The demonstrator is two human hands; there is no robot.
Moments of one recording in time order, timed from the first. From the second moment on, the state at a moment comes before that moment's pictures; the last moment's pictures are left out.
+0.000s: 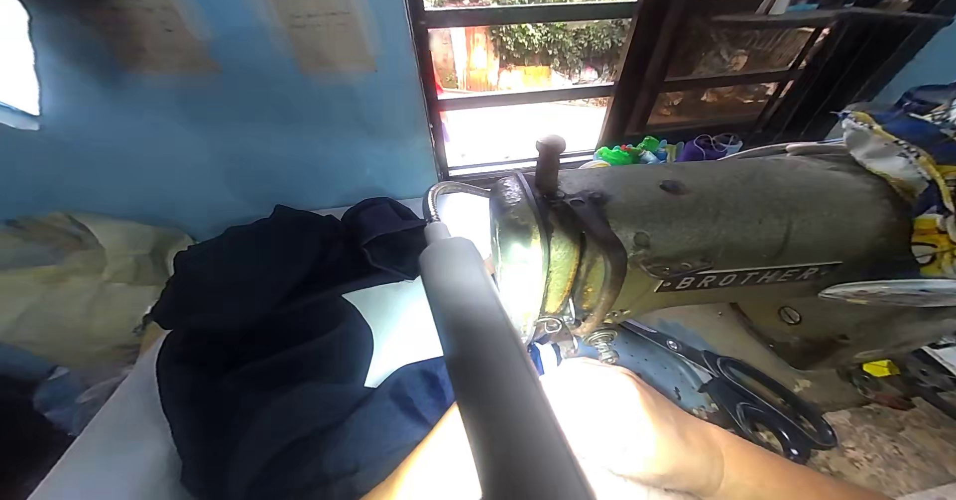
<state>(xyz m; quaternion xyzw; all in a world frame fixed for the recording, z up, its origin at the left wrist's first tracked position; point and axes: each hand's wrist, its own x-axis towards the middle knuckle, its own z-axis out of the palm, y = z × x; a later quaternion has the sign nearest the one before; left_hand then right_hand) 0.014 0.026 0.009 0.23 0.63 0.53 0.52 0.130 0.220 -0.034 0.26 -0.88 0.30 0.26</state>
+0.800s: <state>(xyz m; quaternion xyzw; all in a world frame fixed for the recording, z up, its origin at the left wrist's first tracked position) 0.015 0.024 0.011 0.26 0.67 0.50 0.48 0.128 0.218 -0.034 0.27 -0.89 0.22 0.30</state>
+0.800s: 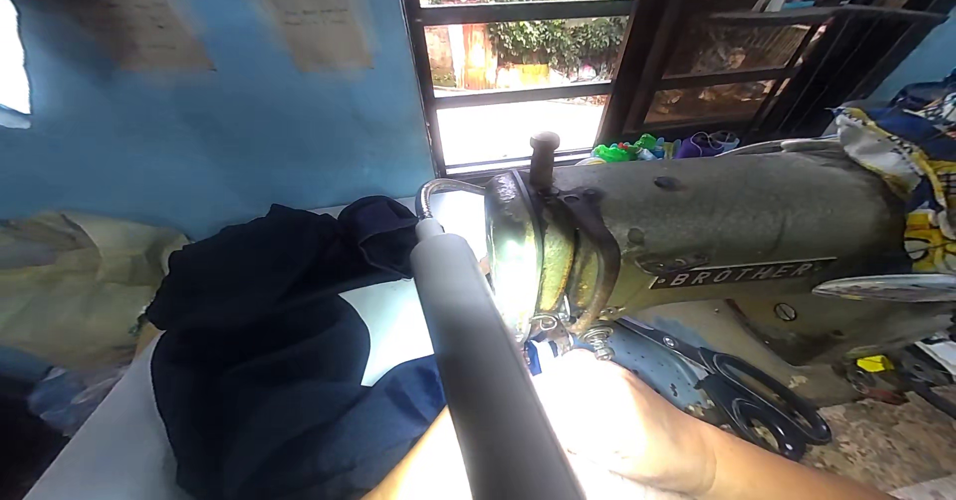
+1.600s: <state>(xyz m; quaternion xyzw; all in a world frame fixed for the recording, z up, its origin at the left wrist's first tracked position) -0.006 0.013 0.004 0.73 0.68 0.11 0.07 0.158 0.195 -0.018 0.25 -0.94 0.11 0.20</state>
